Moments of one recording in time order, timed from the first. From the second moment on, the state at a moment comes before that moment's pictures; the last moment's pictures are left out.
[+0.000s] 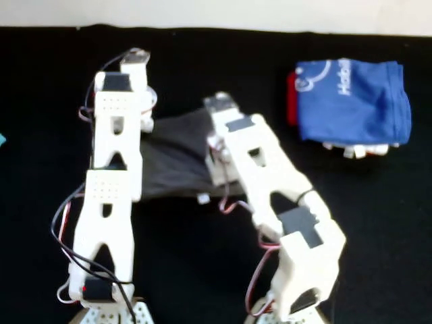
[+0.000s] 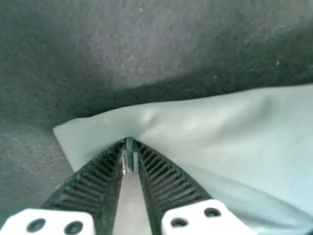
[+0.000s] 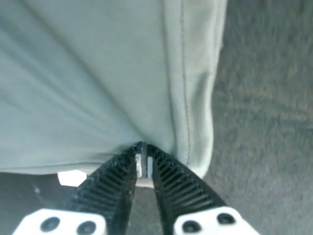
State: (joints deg) left arm -6.1 77.6 -92.6 100.7 -7.3; right arm -26.6 17.4 8.4 68.7 -0.7
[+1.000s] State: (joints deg) left arm -9.1 13.0 -10.9 88.1 -9.3; right arm -25.2 6.5 -5.0 65.4 1.7
